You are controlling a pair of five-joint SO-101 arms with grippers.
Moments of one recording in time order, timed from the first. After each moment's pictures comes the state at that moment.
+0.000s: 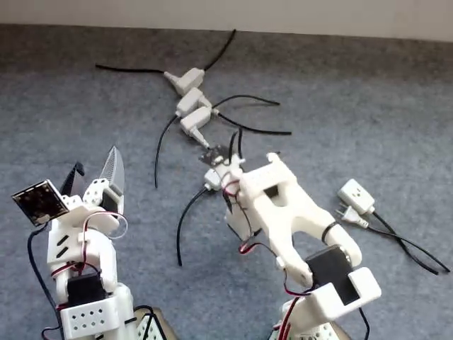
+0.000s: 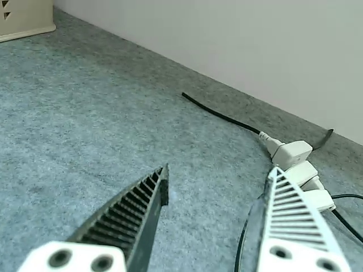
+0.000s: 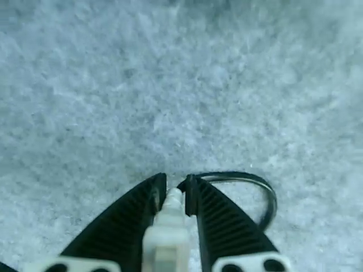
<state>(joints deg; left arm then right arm) -20.1 -103.5 96.1 29.4 18.3 -30.3 1.4 34.0 66.0 17.6</state>
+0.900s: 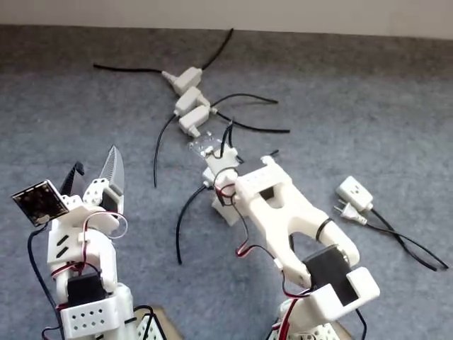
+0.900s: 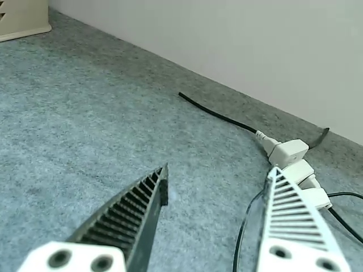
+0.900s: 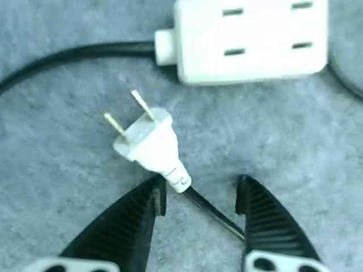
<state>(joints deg) -20.1 -103.5 96.1 29.3 18.3 -29.7 0.4 30.7 55.3 17.7</state>
